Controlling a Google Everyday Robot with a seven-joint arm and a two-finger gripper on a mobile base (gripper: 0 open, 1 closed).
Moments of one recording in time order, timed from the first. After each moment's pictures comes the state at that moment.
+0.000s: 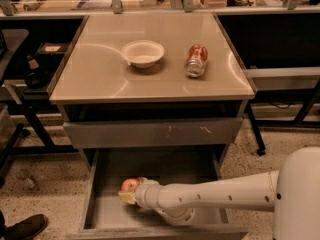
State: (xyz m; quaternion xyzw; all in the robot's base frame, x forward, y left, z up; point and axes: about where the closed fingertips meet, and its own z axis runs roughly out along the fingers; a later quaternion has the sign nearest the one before) arm 0.519 0.114 0.417 -0.31 0.83 0.25 0.39
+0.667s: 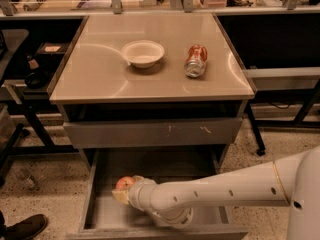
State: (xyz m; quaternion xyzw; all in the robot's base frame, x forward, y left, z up) arm 0.495 0.122 0.476 -0.28 0.85 0.24 0.37
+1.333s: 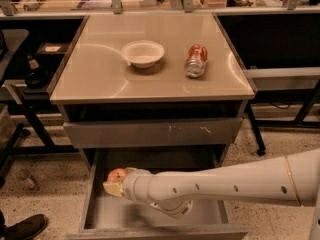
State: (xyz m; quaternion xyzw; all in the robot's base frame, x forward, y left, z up) arm 0.494 0.142 0.535 -0.29 0.84 0.27 0.38
